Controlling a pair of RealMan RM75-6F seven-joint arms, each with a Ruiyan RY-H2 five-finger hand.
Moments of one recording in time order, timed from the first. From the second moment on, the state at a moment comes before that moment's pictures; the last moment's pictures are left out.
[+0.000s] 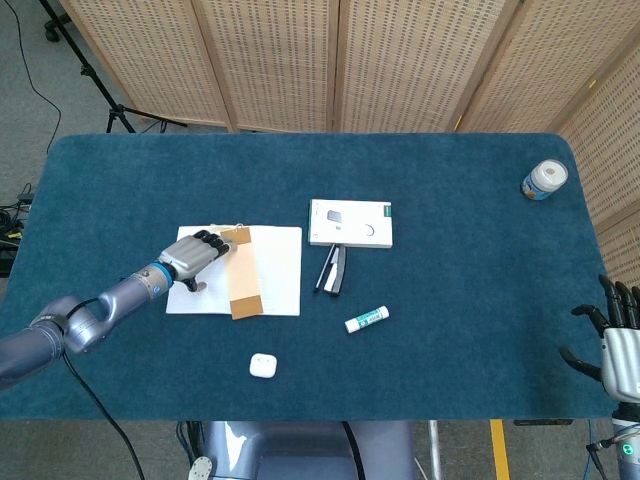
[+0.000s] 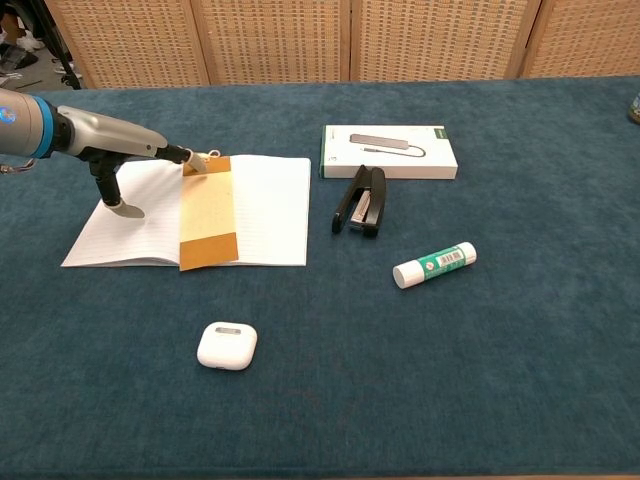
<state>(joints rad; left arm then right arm) -1.04 -1.41 0.08 -1.07 1.49 0.45 -0.38 0.05 -1.22 0.12 -1.42 -1.47 1.57 0.01</state>
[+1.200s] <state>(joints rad) -1.08 -1.31 0.05 -1.21 1.44 0.34 -0.36 0.04 -1.22 0.12 -1.42 -1.48 1.59 0.01</state>
